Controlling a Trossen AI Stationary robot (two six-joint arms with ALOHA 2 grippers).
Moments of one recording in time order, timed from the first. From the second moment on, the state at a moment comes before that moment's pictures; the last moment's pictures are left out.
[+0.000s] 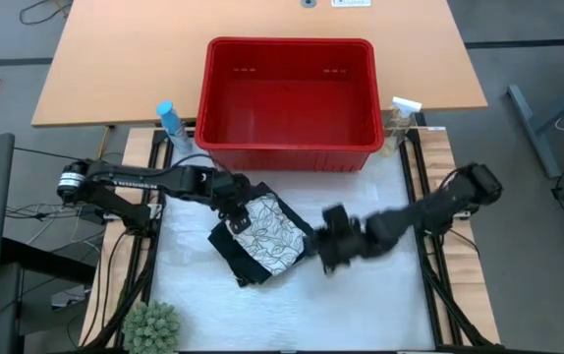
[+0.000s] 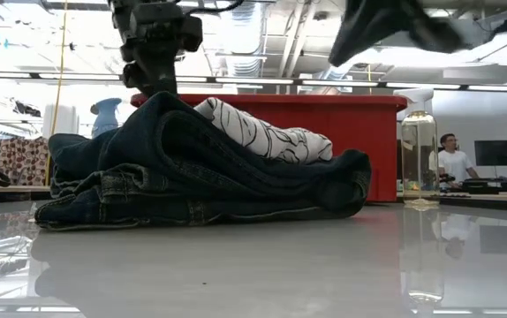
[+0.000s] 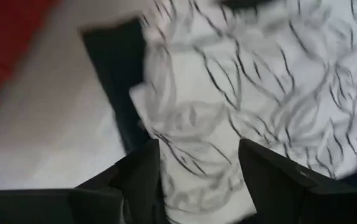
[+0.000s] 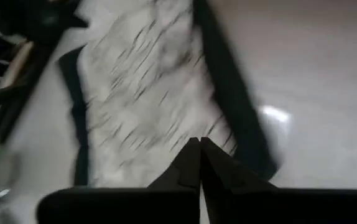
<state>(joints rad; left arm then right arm) 0.02 1.41 1.12 -0.80 -0.10 -0.47 0.49 1.61 1.29 -0.74 0.62 1.56</state>
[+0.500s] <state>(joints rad) 0.23 1.41 1.14 -0.79 -0.19 -0.29 -0.06 1.56 1.29 -0.76 0.41 0.96</state>
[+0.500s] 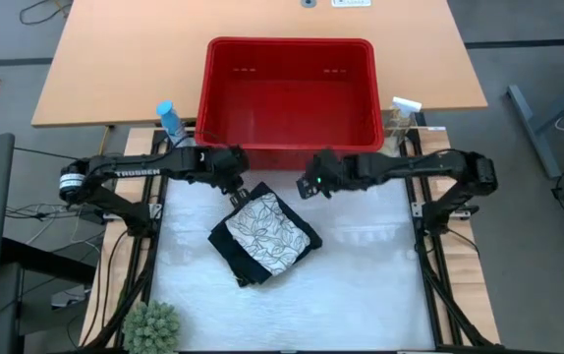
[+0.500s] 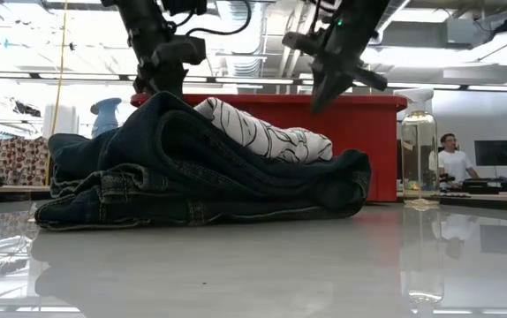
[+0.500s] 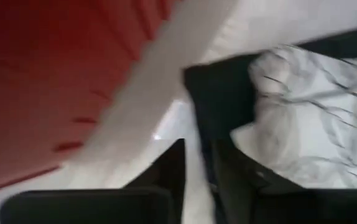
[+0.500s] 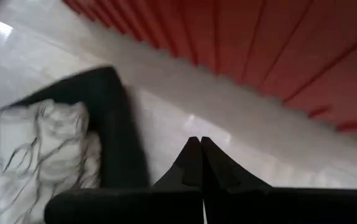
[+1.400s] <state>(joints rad) 0.49 1.41 1.11 -0.63 -0.13 -0.12 -0.39 1.57 1.30 -0.70 0.39 0.64</state>
